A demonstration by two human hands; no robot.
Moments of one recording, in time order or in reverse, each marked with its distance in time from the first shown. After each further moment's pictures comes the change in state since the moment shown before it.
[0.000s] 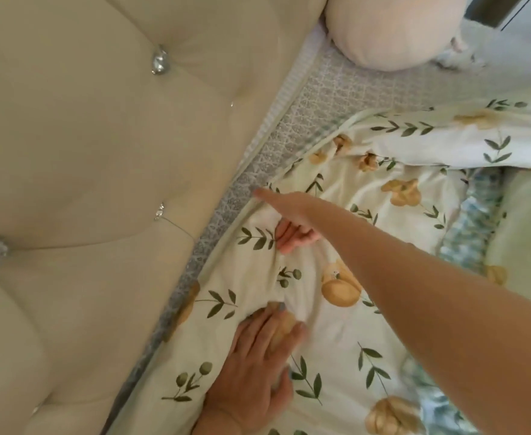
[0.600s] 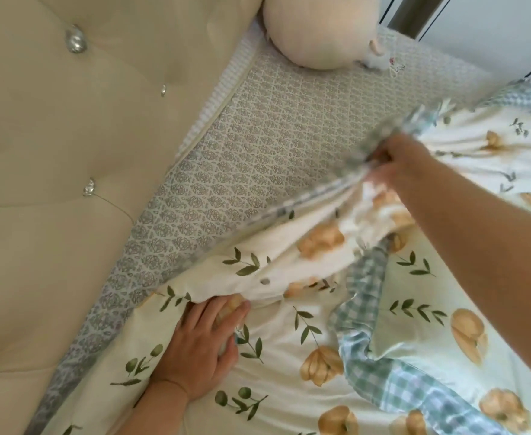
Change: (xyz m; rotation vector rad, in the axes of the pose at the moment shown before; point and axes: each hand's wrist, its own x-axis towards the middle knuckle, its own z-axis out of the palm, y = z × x) left_hand -0.004 0.005 -0.006 -0.002 -0.017 -0.016; right_hand -0.084 0.103 -0.147 1.031 0.573 -0.168
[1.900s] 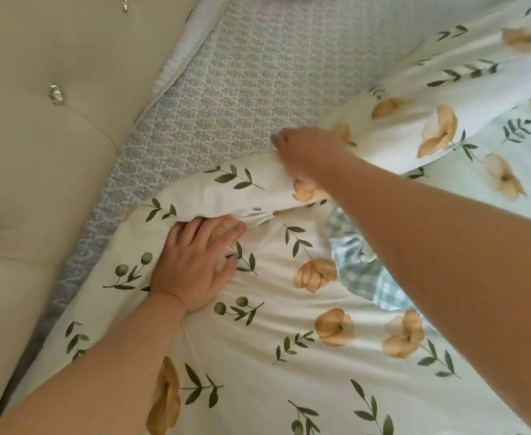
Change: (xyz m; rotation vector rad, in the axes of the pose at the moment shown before) left_hand -0.002 0.003 0.001 0.374 0.075 0.065; right_hand -0.051 0.125 0.017 -1.715 -0.195 -0.757
